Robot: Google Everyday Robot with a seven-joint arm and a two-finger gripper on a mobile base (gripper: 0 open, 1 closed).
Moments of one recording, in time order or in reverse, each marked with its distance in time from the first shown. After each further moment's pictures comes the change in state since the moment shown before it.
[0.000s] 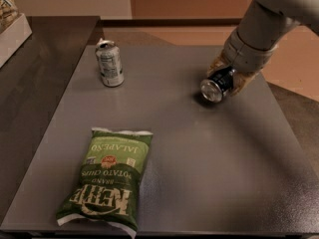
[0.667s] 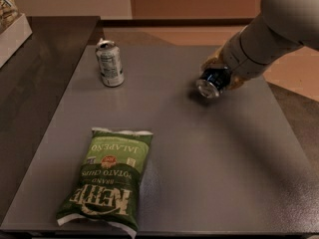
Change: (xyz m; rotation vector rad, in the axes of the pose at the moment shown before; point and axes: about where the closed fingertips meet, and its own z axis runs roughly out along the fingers) arm -0.007 -0.020 -0.014 0.251 0.152 -0.202
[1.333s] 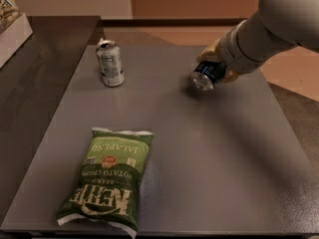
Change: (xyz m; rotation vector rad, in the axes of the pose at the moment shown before) arm 0.012 -0.020 -0.001 0.081 0.052 -0.012
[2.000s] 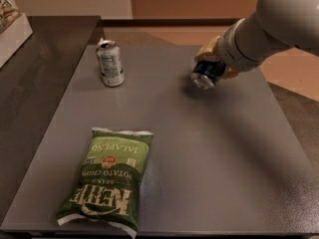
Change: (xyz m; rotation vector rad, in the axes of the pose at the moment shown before) arm 0.003 -0.007 0.000 0.025 0.030 -0.138
